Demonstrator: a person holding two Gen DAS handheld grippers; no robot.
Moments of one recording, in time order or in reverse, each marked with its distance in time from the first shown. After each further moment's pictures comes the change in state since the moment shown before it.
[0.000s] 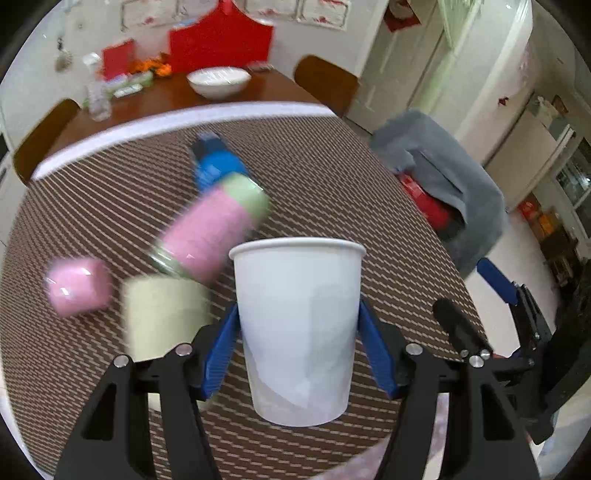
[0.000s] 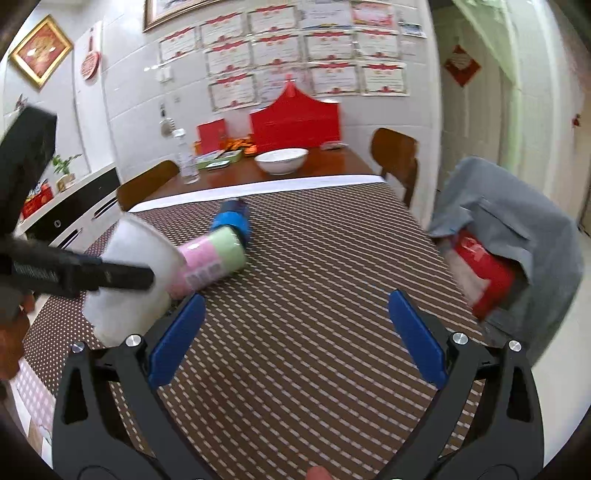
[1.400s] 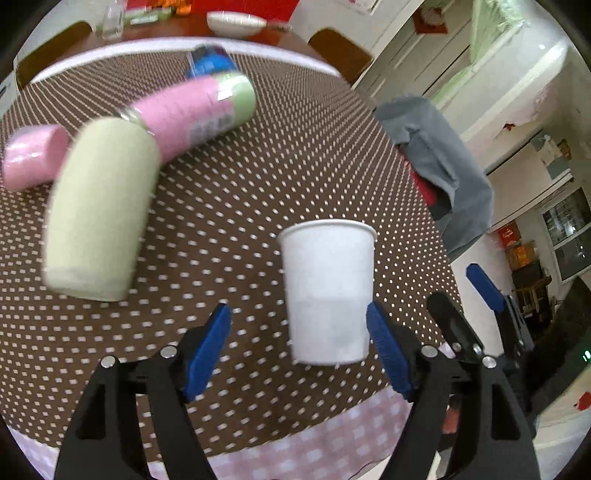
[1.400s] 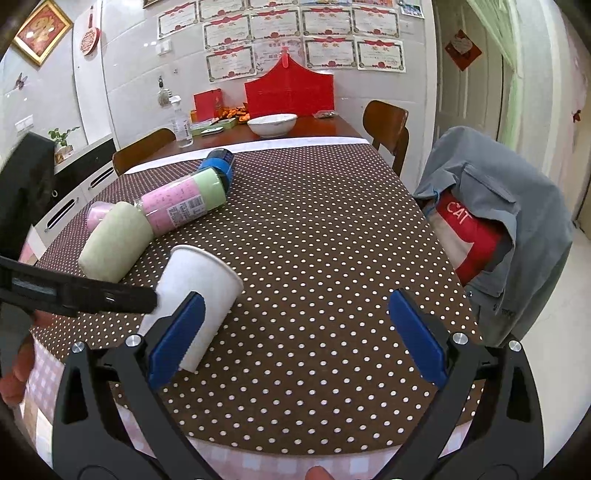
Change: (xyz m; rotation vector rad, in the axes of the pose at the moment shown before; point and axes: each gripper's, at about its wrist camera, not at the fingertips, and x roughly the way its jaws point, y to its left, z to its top) left arm 0.025 0.016 -0.074 -0.180 0.033 -0.121; right arm -0.010 -0.008 -0.051 -0.066 0.086 -0.005
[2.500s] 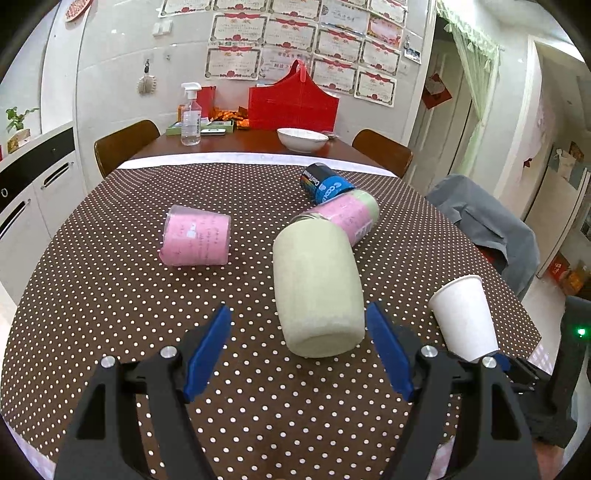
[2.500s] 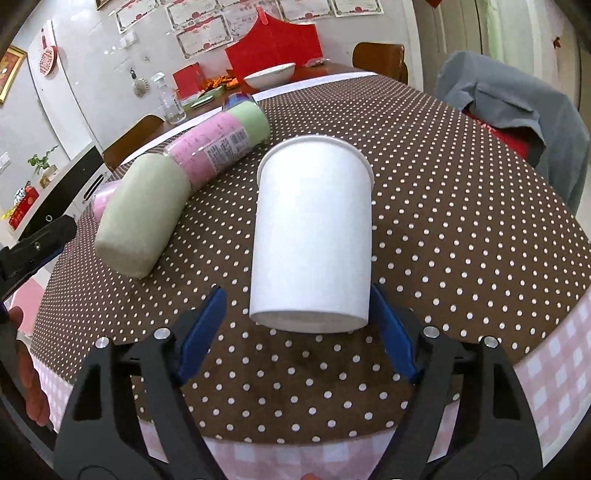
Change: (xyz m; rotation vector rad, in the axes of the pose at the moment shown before) left arm -0.080 0.103 -0.024 0.110 -0.427 0.234; right arm 0.050 0.092 -0.037 0.227 0.160 -0.015
